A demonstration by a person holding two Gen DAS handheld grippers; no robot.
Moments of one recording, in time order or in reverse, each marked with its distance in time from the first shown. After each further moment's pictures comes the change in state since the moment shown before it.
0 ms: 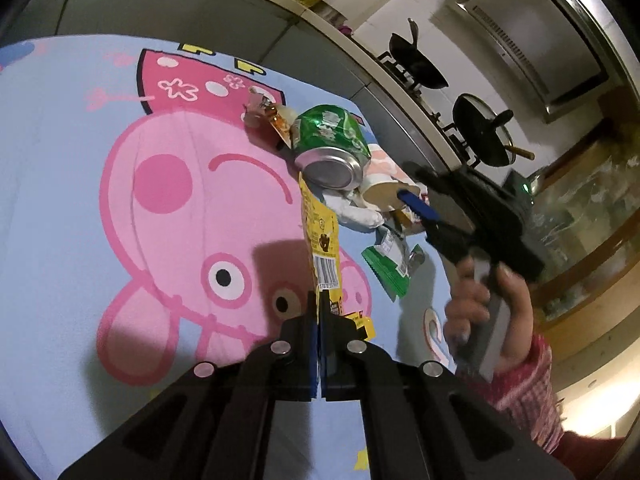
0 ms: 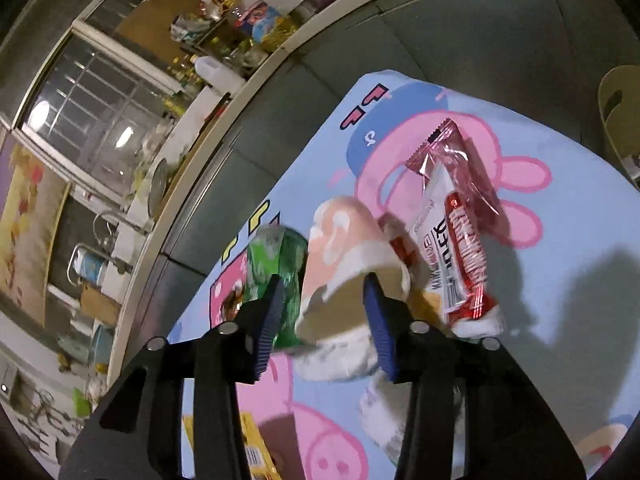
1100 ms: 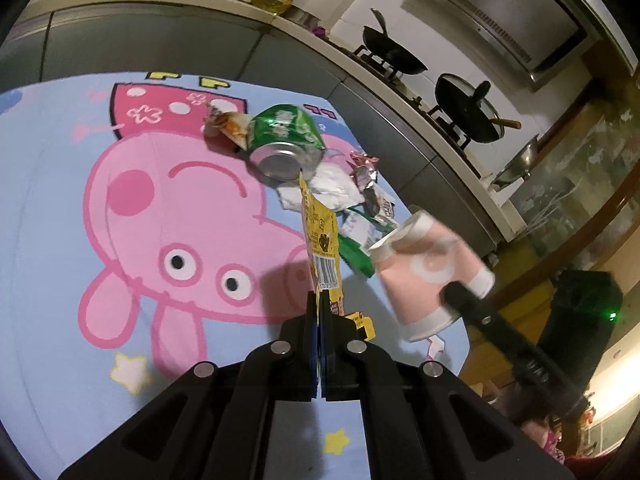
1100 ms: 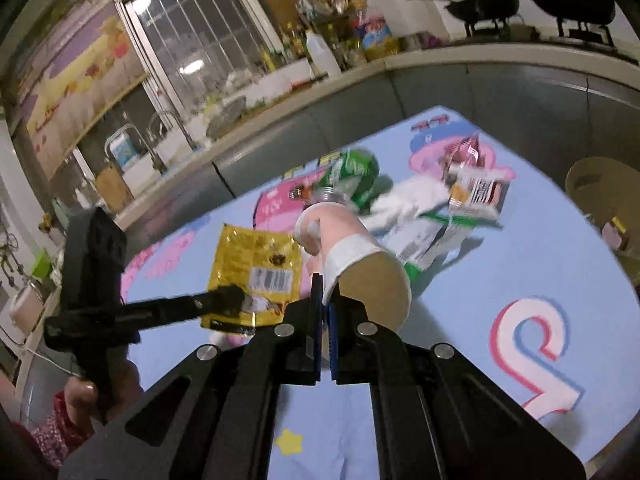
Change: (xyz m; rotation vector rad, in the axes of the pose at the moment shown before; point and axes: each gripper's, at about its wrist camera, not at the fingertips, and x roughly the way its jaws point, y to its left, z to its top) left arm -0.008 -0.056 -0.017 0.119 -0.012 0.053; right arm -0.151 0.024 -0.138 -0.470 -0.055 0.044
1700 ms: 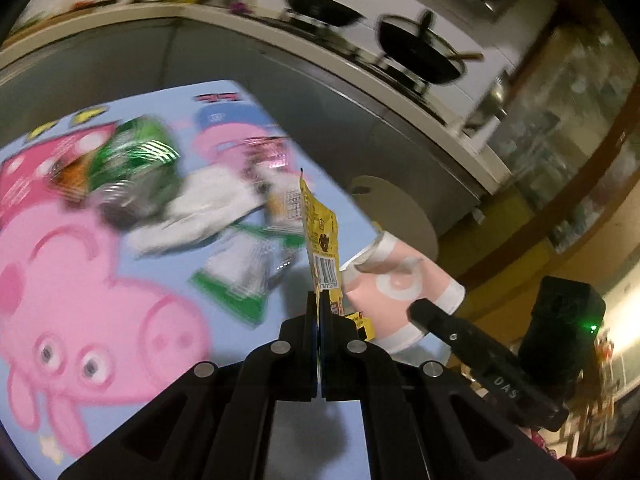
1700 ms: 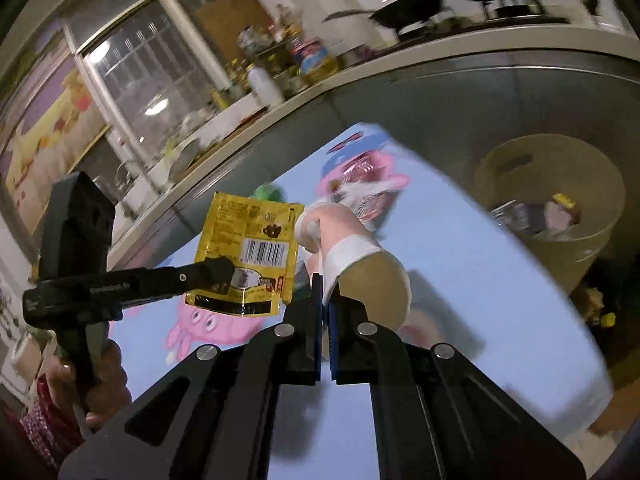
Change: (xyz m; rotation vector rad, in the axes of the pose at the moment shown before) left arm 0.088 -0.116 0.036 0.223 0.126 -0.044; right arm -0.045 -0.113 0.003 0.161 -0.094 -0.093
